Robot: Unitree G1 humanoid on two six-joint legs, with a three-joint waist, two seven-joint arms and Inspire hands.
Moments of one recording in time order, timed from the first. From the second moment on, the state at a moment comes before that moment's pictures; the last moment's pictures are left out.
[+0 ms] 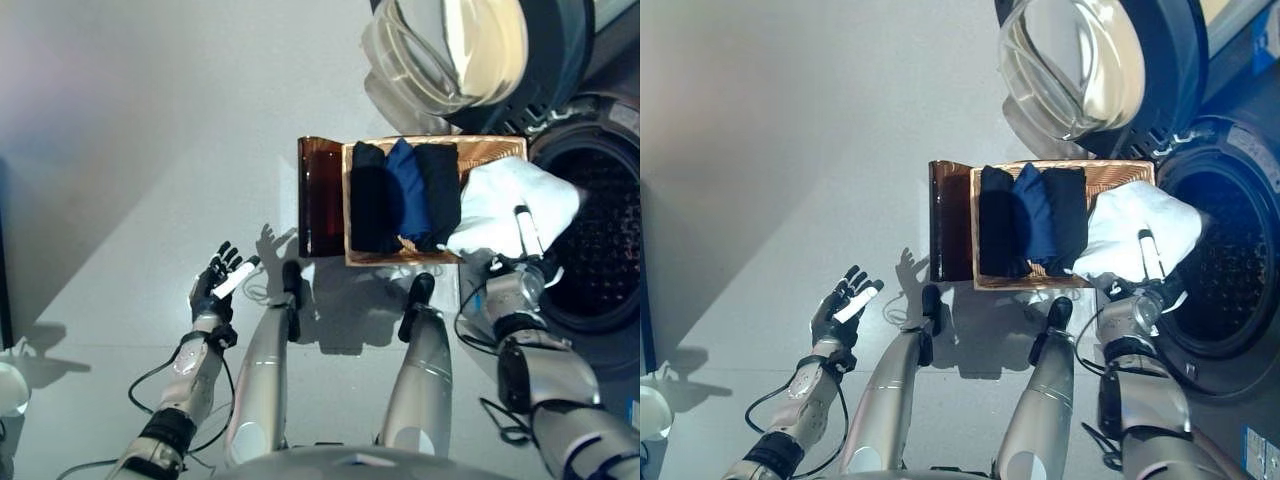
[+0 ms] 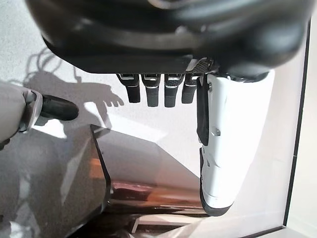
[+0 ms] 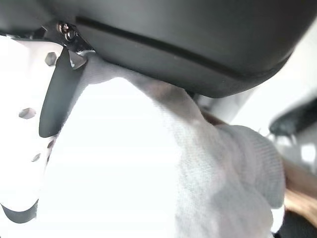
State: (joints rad) left arm -0.07 0.28 -0.26 0.56 -0.80 -0.31 0.10; right arm -0.65 -0.34 -0.30 1.15 1.21 -0.41 -0.30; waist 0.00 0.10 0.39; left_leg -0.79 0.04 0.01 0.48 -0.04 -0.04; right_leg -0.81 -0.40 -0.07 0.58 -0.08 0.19
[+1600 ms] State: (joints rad) left arm -0.06 0.25 -0.29 0.60 -0.83 -0.31 0.11; right arm -0.80 -0.59 -0.55 1.24 1.55 -0.61 -0.42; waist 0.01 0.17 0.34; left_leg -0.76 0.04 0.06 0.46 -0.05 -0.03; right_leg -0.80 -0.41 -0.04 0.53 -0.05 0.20
